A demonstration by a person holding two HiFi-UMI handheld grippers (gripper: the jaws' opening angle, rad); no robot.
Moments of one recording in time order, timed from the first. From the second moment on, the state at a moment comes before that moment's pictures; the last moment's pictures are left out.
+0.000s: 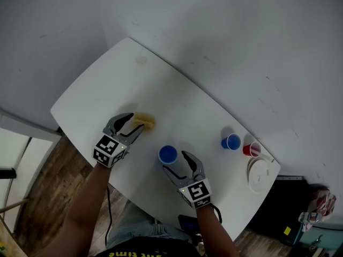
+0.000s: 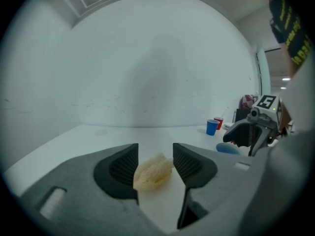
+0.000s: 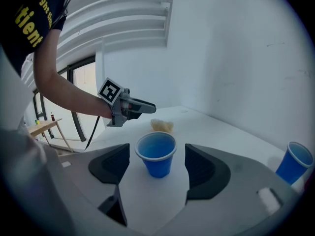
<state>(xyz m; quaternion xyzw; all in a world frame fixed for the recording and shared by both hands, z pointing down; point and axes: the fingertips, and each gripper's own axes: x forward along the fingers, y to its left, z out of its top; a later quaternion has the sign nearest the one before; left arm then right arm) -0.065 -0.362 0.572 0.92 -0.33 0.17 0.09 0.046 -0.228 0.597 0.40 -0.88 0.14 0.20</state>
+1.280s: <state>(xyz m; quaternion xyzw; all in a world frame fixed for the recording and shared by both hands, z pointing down) -0.043 -0.377 0.622 0.92 -0.15 0.35 0.03 0.028 -0.242 0.643 0.38 -0.88 0.16 0.22</state>
